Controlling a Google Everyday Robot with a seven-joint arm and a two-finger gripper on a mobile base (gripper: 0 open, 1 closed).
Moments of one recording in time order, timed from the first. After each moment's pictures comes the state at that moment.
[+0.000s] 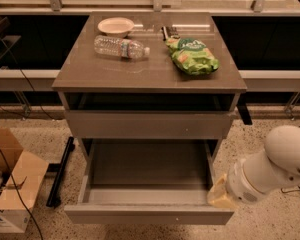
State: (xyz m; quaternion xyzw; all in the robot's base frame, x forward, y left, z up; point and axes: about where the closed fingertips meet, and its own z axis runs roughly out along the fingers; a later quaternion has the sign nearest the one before) arm 0.383 -0.188 0.649 -0.56 0.80 0.16 0.15
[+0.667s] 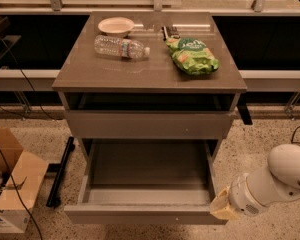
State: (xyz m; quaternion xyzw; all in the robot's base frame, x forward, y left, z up) arm 0.372 -0.202 0.593 -0.55 0.80 0.20 0.15
